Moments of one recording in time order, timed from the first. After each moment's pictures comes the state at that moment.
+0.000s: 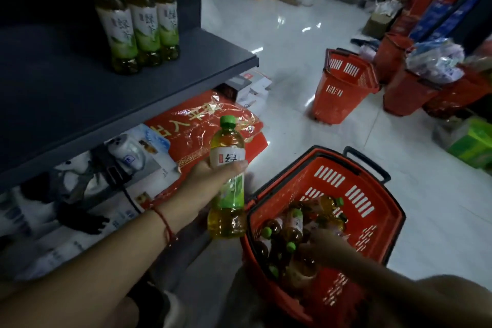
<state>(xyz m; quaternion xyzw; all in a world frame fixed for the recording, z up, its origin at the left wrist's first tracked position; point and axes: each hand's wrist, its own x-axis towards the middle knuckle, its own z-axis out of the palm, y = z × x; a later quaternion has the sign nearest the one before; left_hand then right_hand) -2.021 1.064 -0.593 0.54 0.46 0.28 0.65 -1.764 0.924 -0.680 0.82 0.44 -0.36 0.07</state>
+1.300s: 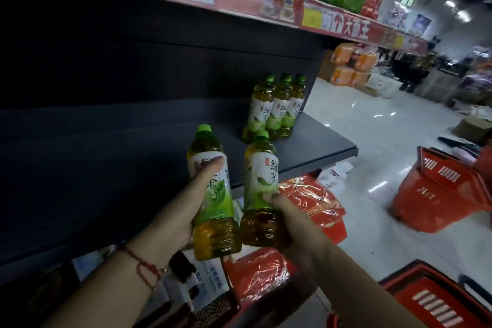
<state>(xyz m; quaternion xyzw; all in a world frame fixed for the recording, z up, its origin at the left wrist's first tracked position) -2.229 1.119 -0.489 0.27 0.43 0.59 0.63 -2.043 1.099 -0.524 0.49 0.39 -0.68 -0.38</state>
